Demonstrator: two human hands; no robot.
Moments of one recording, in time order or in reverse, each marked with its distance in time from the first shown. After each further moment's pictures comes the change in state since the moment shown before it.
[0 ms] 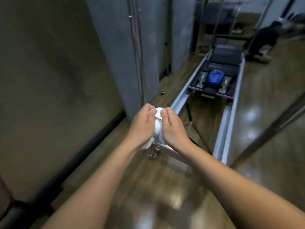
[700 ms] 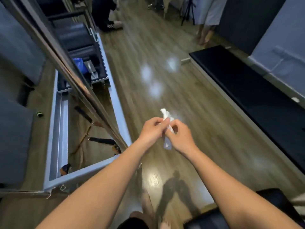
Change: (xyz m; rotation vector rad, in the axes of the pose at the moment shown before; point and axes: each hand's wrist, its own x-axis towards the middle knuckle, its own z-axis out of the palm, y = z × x) left_hand -0.077 0.148 0.511 -0.220 -0.995 -0.241; right_hand -0.182 0.258 -0.403 -0.103 0.728 0.649
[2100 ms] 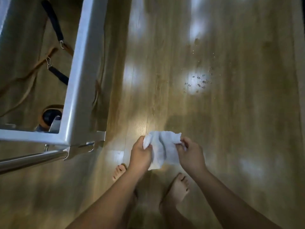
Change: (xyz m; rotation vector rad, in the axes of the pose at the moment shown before) left_hand 0.364 -0.339 0.194 -0.223 0.454 -0.558; right_hand 0.344 0.445 0.052 -0.267 -0.469 0.180
